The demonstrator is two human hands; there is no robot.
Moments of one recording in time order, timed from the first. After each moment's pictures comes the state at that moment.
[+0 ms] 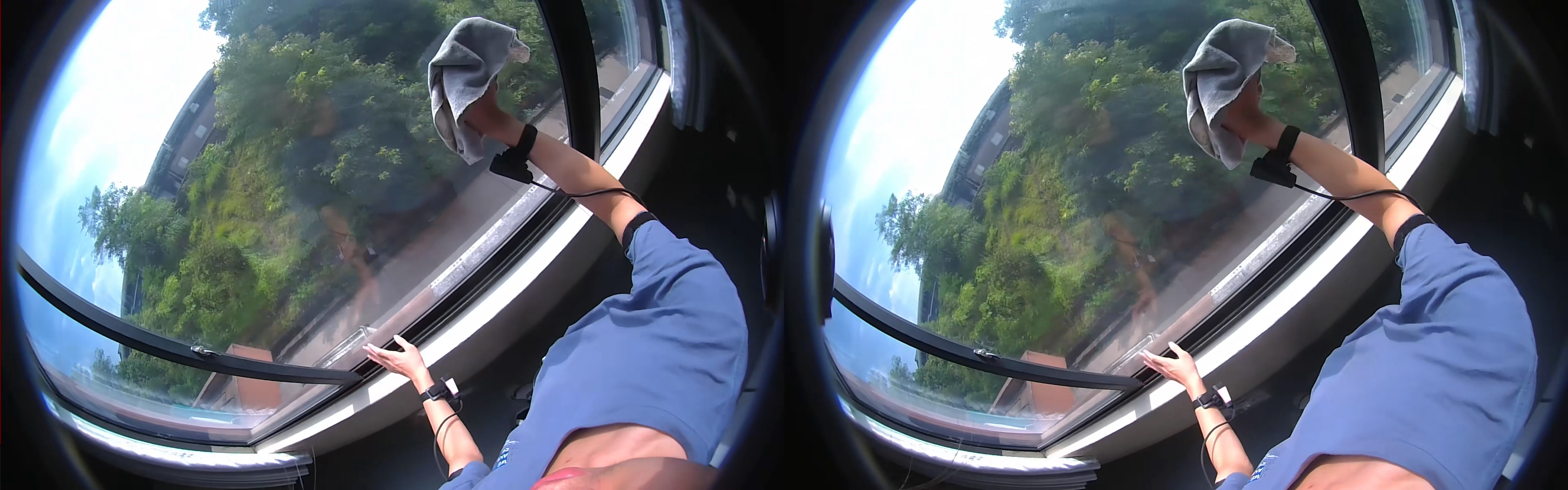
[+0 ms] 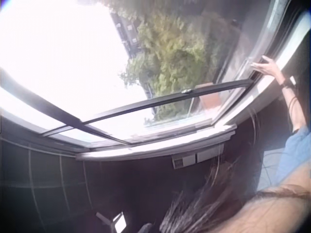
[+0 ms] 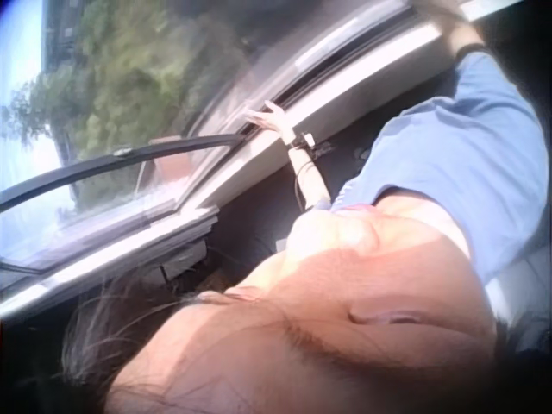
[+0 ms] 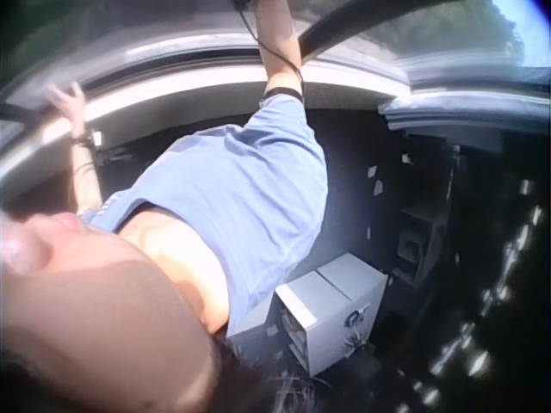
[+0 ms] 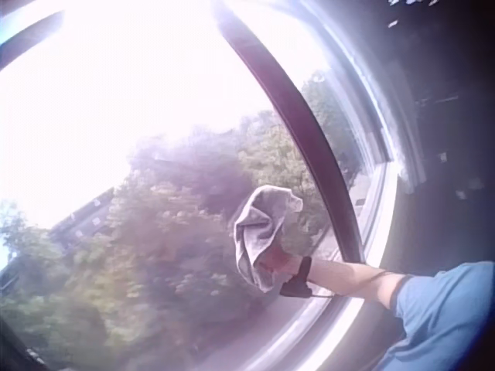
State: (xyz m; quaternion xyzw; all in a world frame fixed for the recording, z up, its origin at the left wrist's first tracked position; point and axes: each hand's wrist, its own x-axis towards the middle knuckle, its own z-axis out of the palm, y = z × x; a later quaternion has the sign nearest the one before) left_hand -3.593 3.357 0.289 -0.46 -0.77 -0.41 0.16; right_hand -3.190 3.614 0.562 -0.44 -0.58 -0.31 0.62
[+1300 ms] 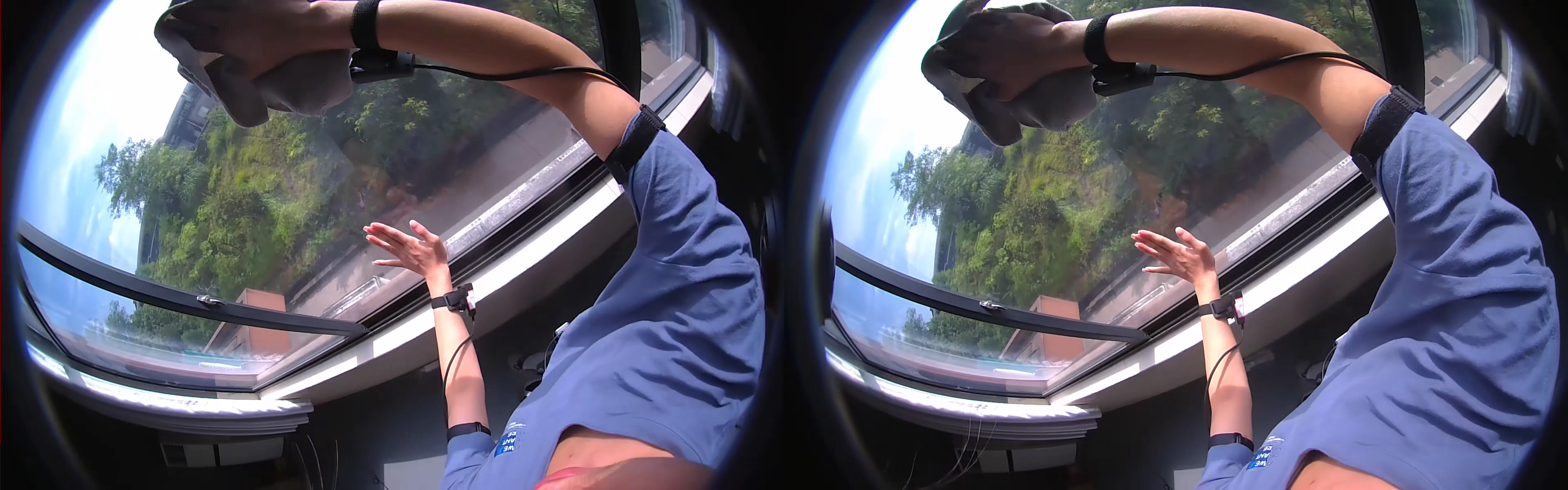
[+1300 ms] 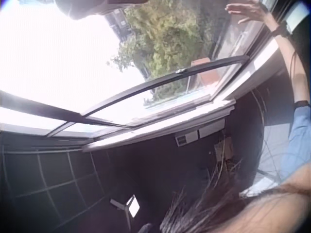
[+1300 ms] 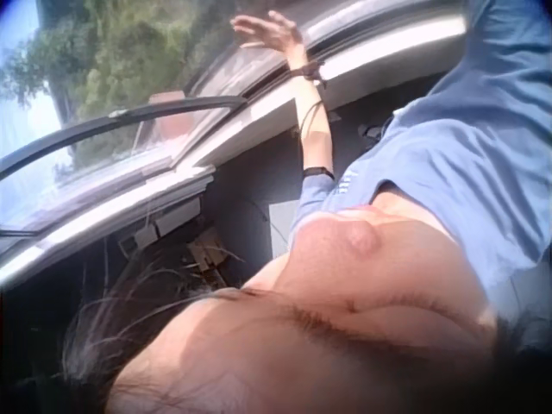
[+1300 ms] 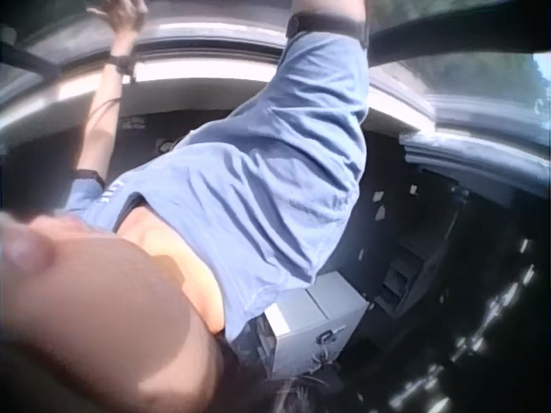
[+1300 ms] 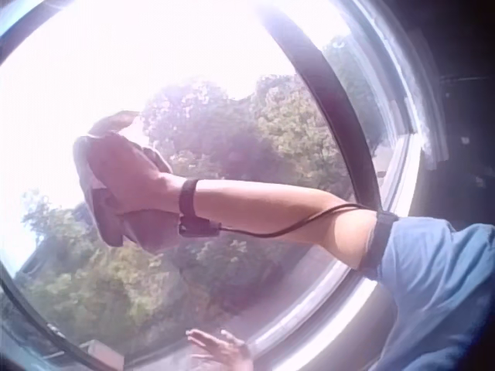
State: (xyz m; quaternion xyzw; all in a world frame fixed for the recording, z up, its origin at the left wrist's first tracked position) left_hand -3.471 3.449 0.414 -0.50 -0.75 -0.40 0.17; right_hand -3.357 3.532 0.802 -0.14 -0.61 -0.50 0.60
